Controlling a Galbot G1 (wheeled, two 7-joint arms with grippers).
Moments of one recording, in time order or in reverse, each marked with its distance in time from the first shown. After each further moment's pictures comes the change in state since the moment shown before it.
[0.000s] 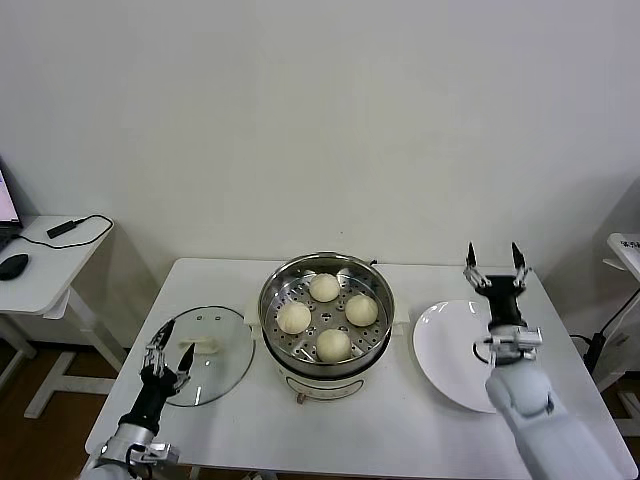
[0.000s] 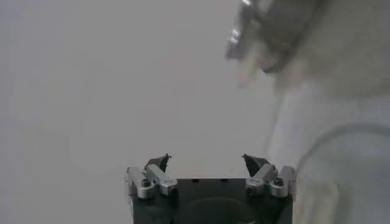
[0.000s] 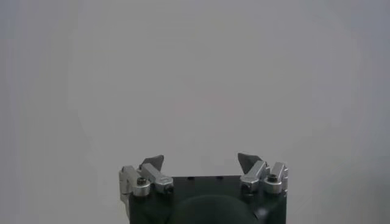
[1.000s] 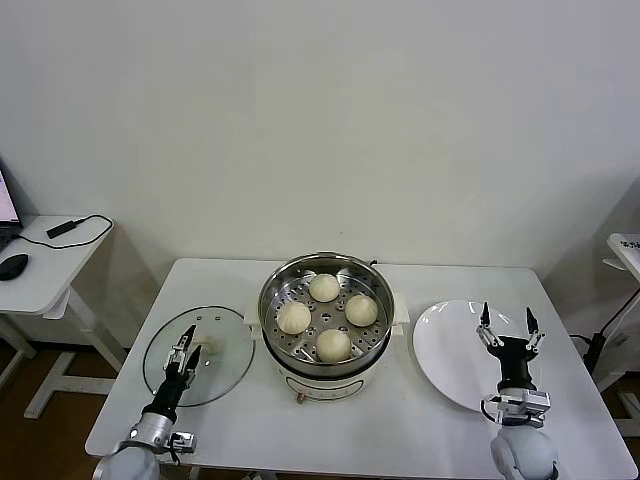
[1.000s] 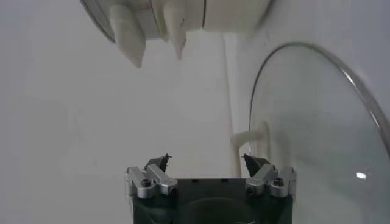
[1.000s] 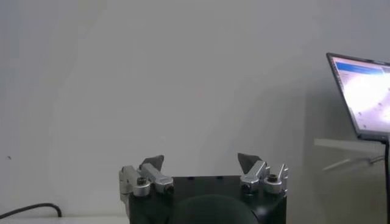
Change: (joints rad) left arm -0.220 -0.052 0.063 0.343 0.334 0.012 -0.157; right arm -0.188 0.109 0.127 -0.015 -0.052 0.029 -0.018
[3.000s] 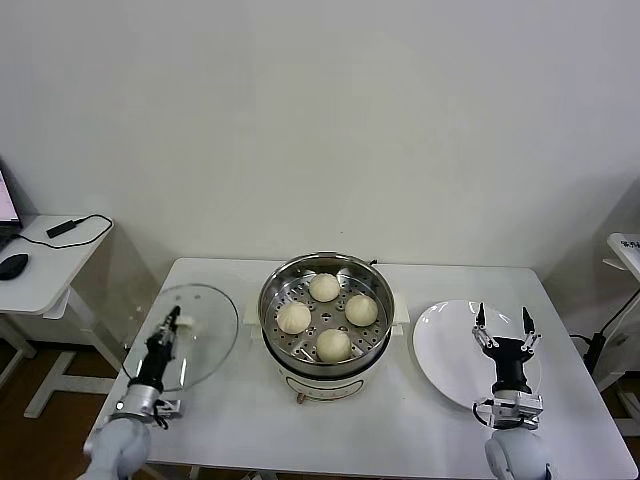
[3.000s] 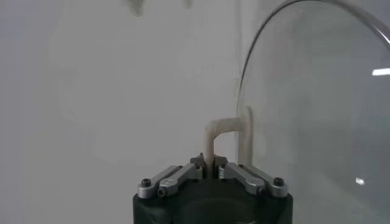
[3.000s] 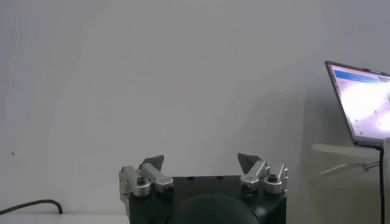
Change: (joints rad) left arm -0.073 0.051 -0.023 -0.053 -0.179 0.044 0.030; right arm 0.000 0.042 0.011 0.011 -0.081 -0.001 0.002
